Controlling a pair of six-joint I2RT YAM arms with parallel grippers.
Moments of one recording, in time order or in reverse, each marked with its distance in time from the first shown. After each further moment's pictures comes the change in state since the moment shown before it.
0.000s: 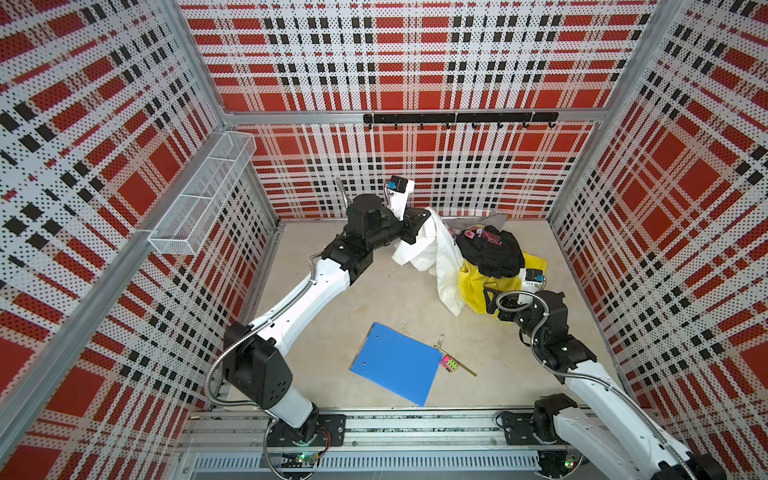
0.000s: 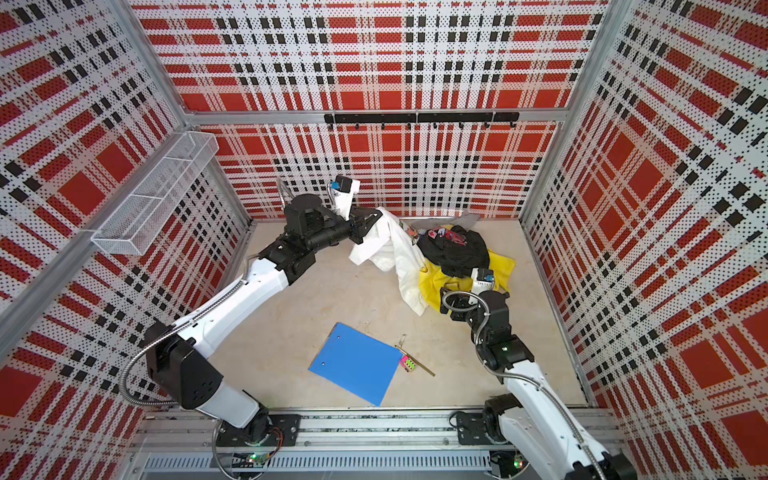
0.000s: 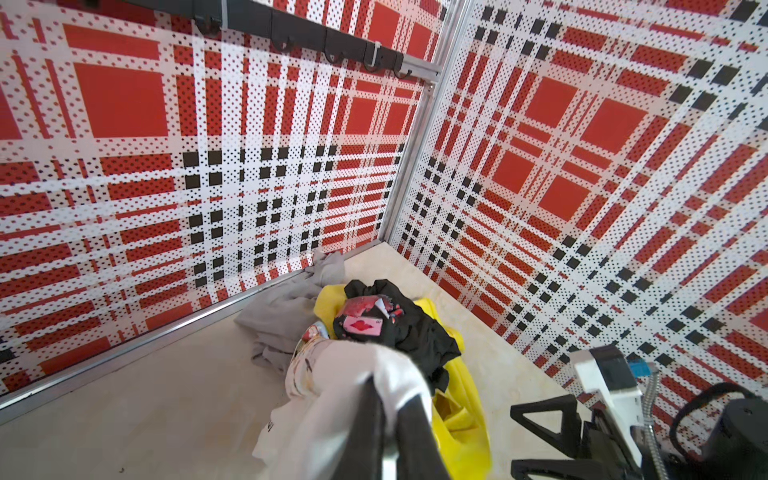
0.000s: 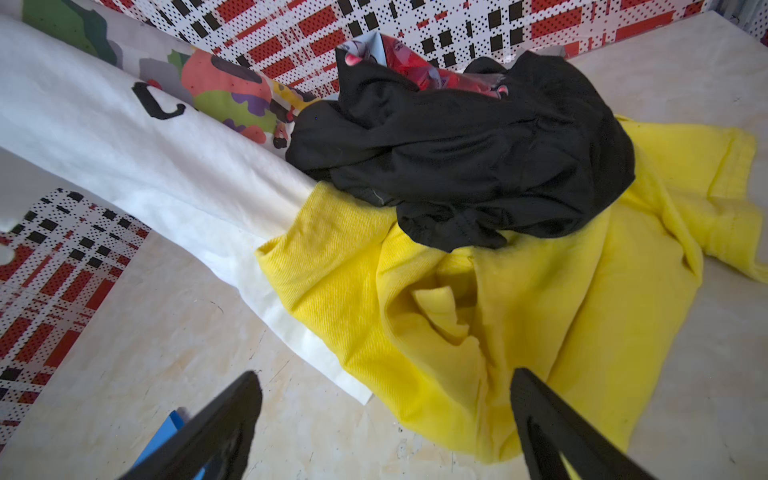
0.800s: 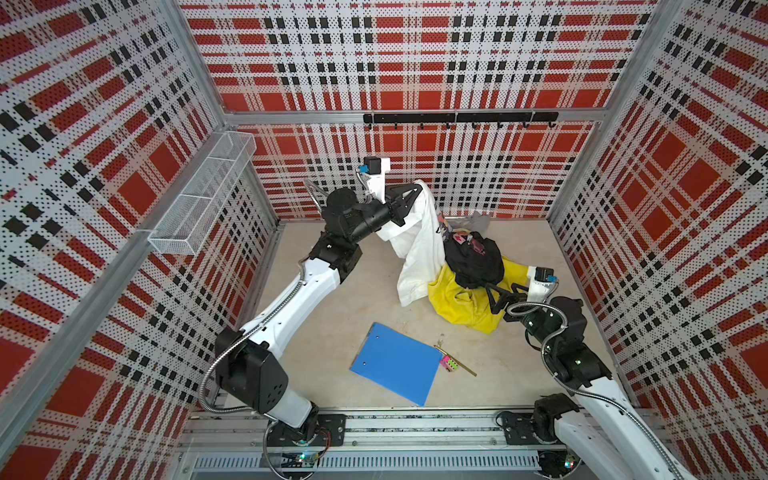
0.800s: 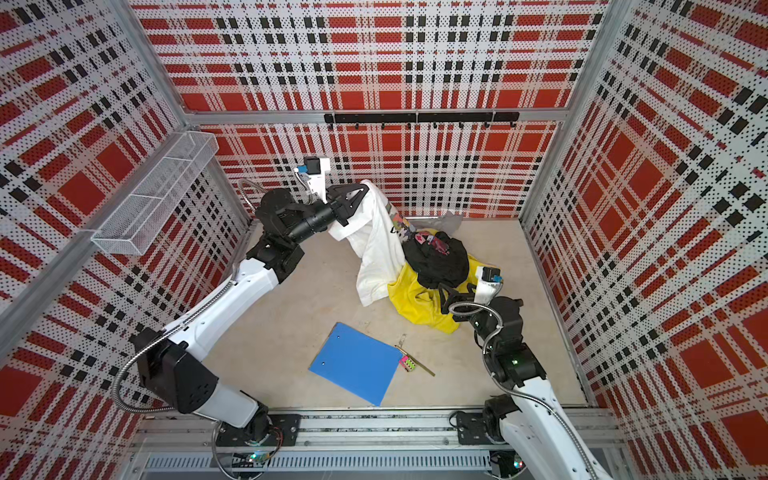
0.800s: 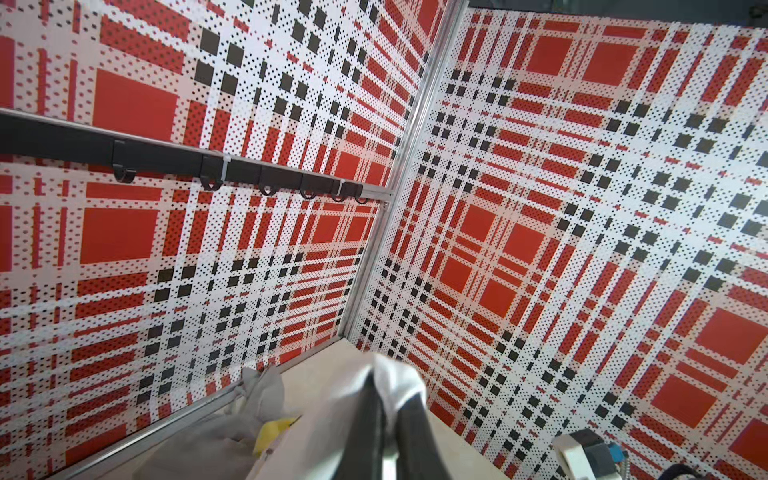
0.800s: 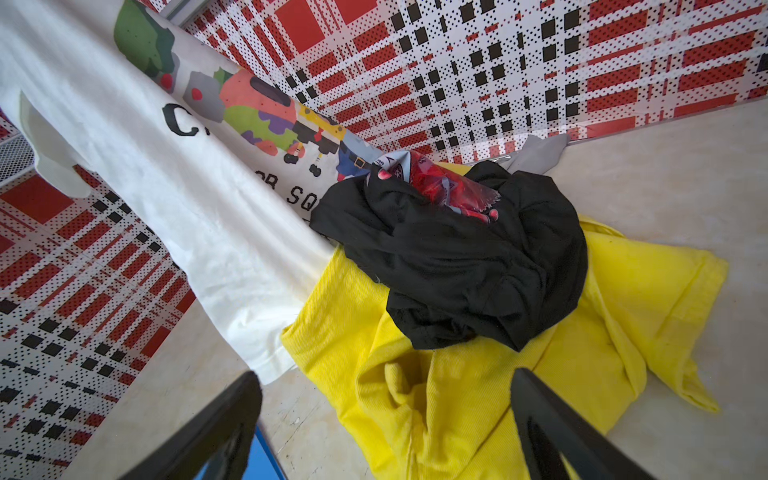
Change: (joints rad) left arm 0.065 -0.033 -0.019 0.330 0.092 -0.195; right arm 0.000 -0.151 0.019 0.005 -0.100 -0.005
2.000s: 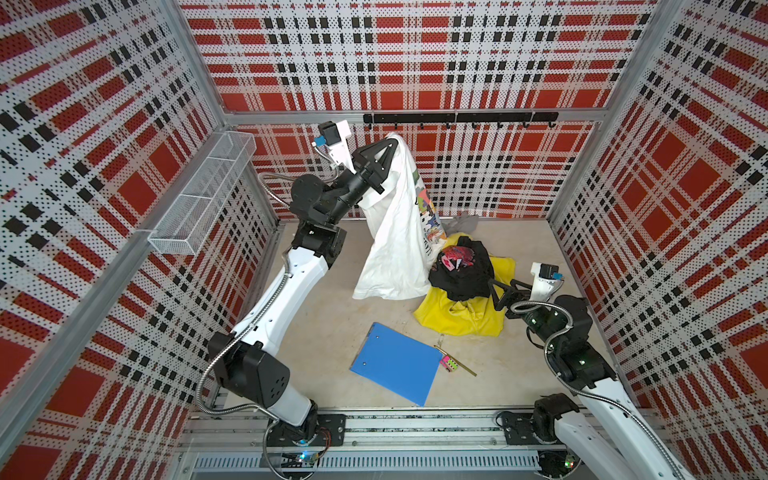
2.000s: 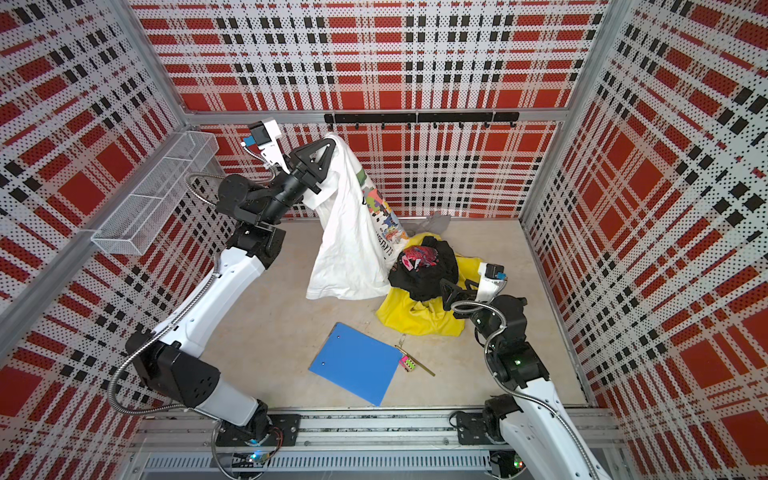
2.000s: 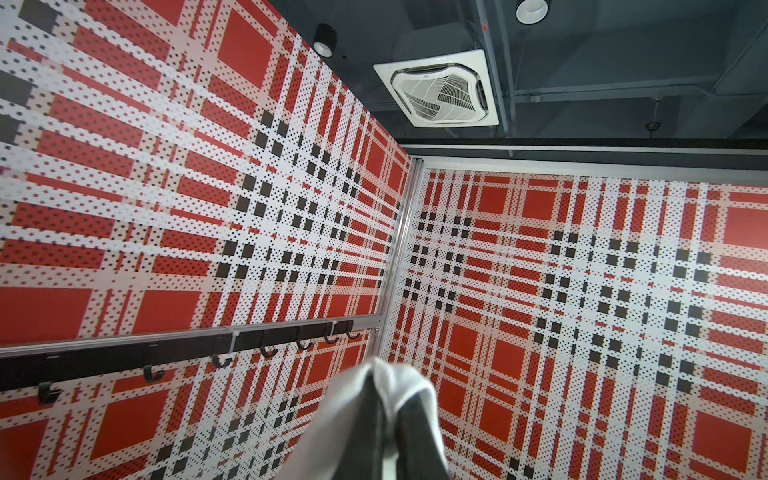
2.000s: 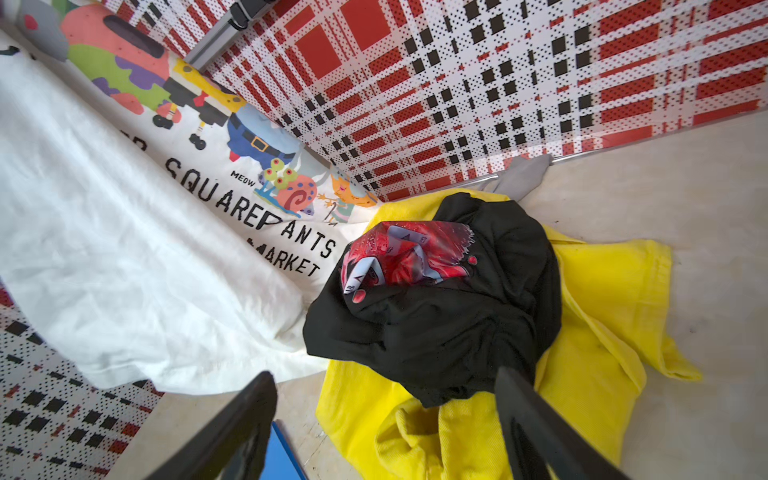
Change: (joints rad) left arm 0.103 0.023 0.181 0.195 -0.012 -0.095; right arm 0.005 0.028 0.032 0.023 -0.038 0.060
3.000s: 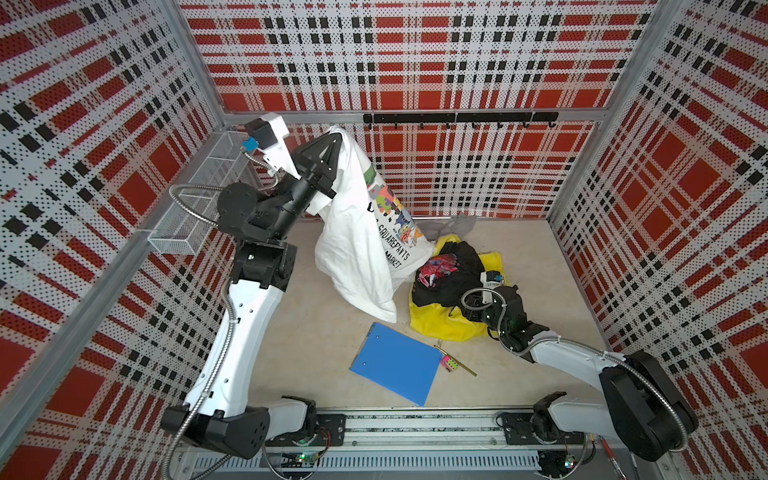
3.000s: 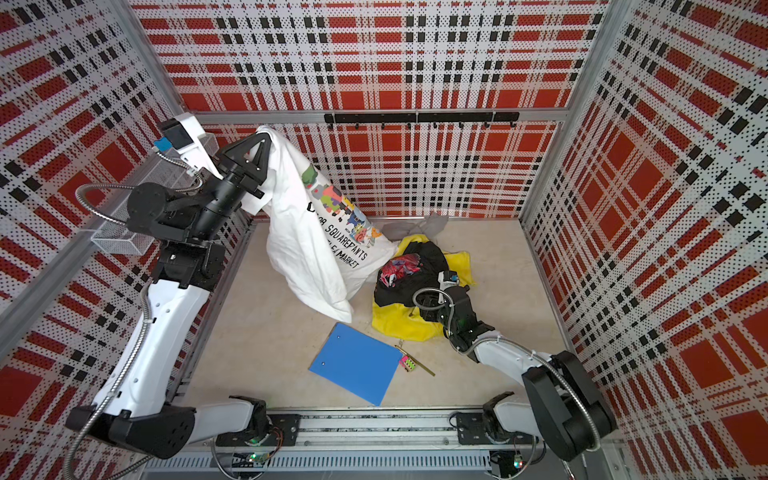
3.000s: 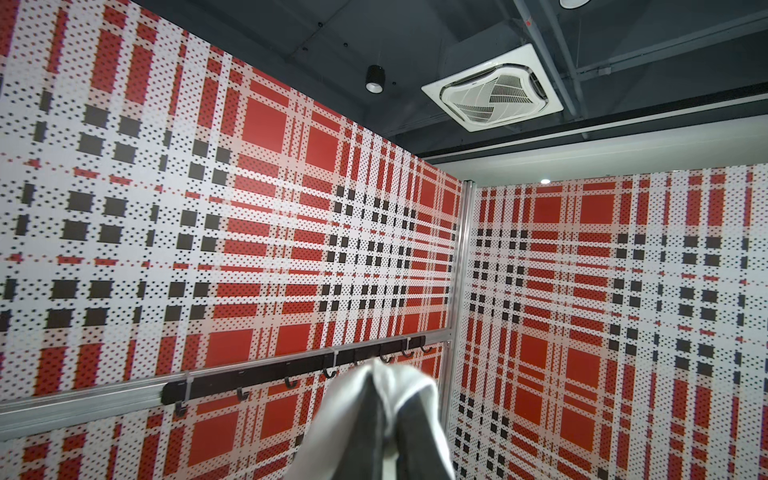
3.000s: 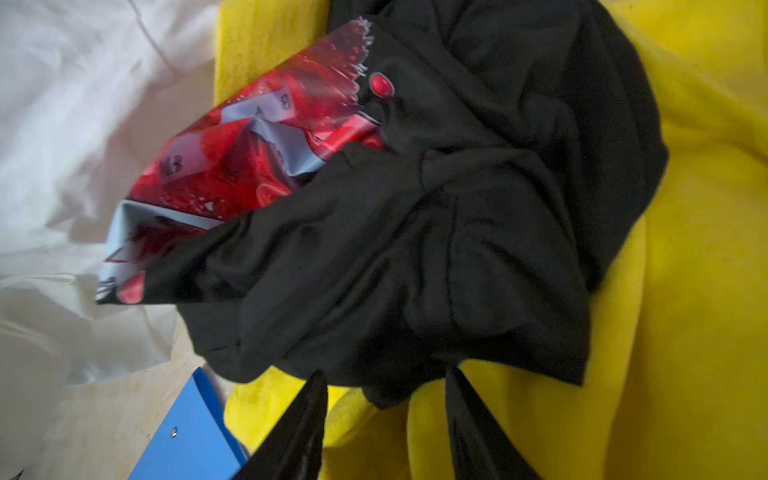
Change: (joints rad) left arm 0.182 -0.298 -0.059 -0.265 -0.023 0.151; right arm 0.177 0.634 -0.048 0.315 0.129 0.093
